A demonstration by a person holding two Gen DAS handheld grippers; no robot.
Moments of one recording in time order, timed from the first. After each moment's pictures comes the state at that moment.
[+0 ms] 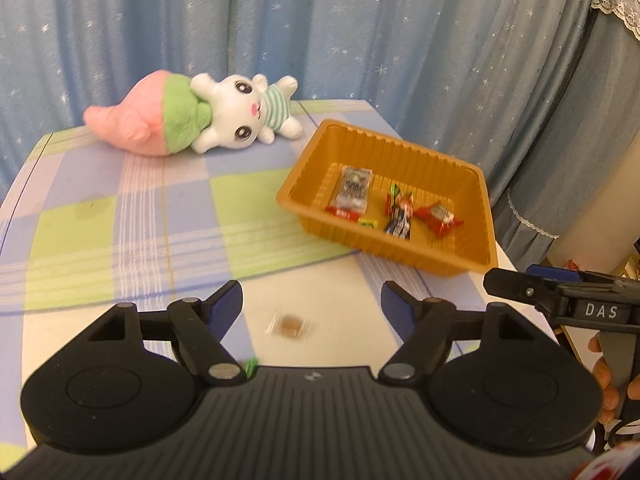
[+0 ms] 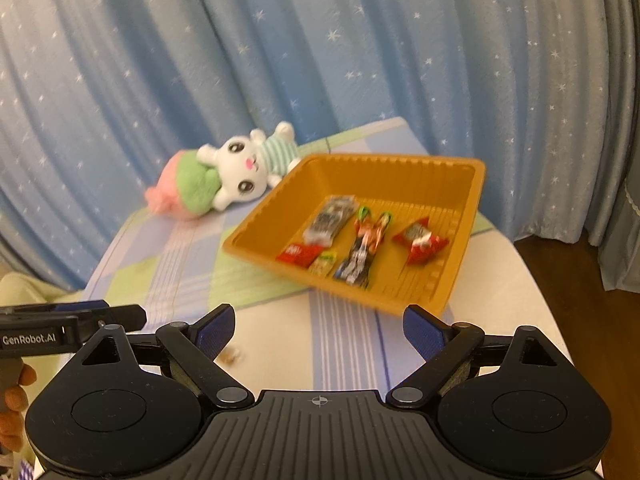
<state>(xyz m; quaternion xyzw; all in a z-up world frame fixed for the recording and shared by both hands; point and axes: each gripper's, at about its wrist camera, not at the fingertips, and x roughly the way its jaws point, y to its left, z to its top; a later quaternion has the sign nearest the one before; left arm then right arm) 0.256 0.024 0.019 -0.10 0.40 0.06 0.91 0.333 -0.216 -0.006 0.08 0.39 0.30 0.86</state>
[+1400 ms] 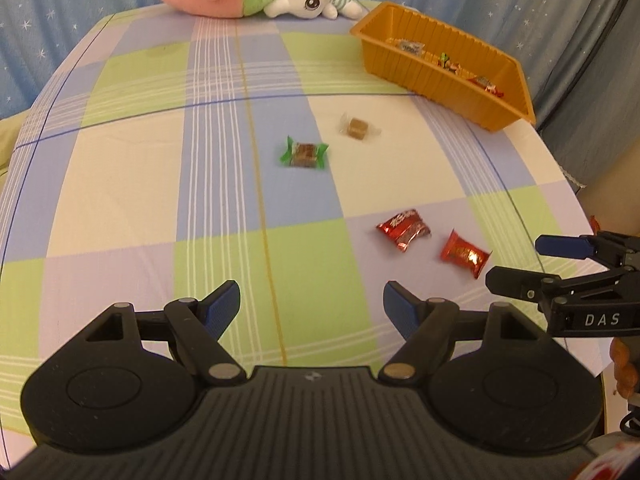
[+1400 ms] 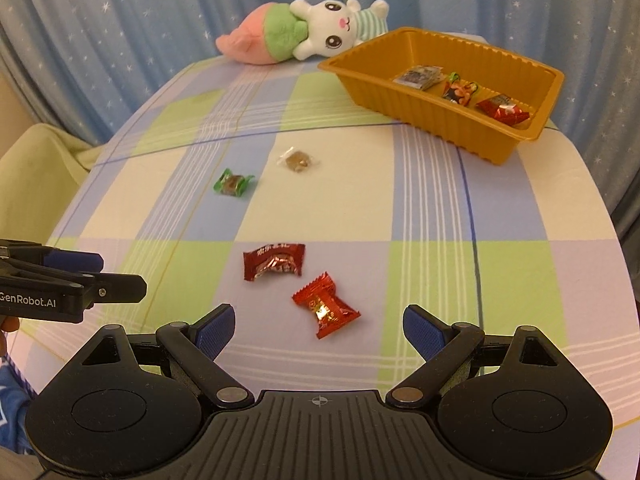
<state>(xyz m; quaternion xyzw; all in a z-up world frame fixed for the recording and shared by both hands) 0.119 0.027 -0.050 -0.13 0.49 0.11 0.85 0.213 -0.178 -0.067 -0.05 0.46 0.37 0.81</state>
